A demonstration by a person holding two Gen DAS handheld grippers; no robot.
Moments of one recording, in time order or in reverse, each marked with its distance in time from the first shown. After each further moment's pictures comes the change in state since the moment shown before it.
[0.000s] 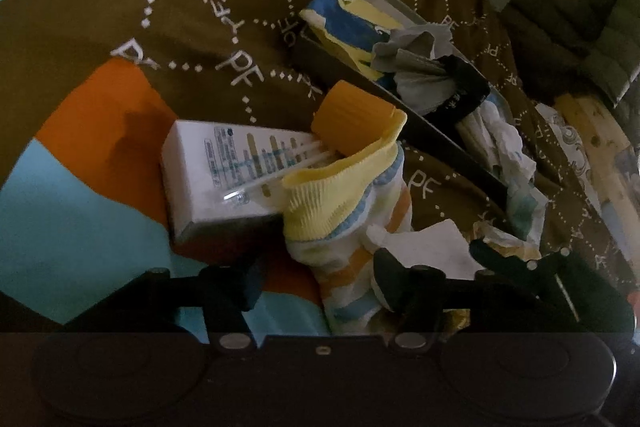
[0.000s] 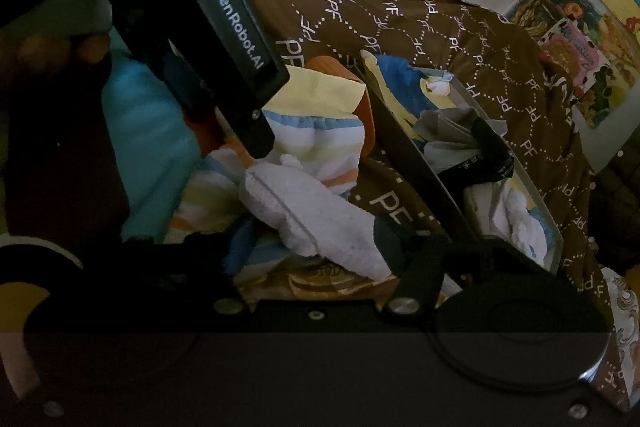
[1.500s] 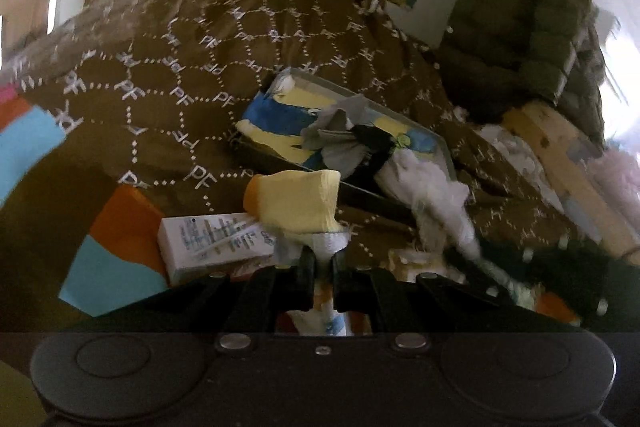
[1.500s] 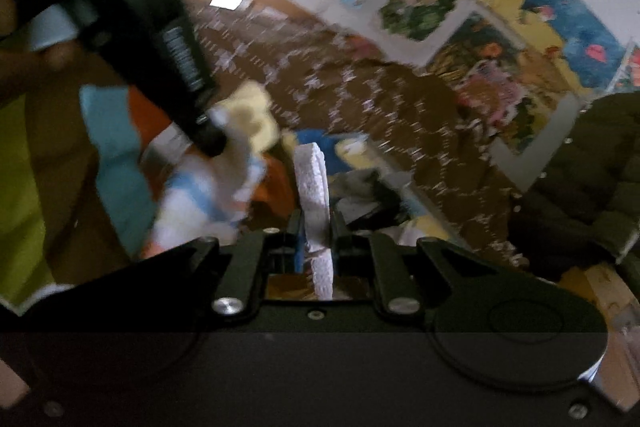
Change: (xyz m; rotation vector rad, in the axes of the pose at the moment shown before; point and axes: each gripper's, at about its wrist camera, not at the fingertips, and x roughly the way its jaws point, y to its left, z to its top) left arm -0.108 -0.079 -0.020 0.232 -0.218 0.032; right arm -0.096 -0.022 0.014 0.079 -0.181 -0.203
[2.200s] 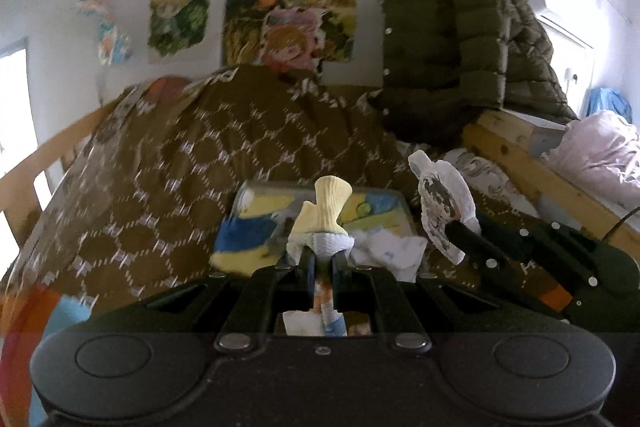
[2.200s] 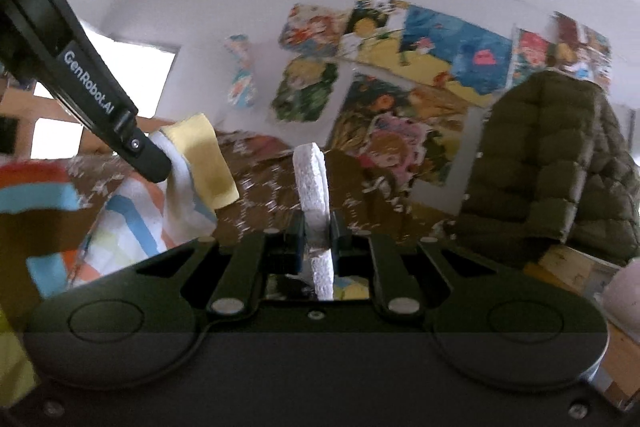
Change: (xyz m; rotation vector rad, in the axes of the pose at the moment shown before) left arm -0.072 -0.124 0.065 0.319 -0.163 0.063; right arm -0.042 -0.105 -0.010 0.334 -0.278 -0.186
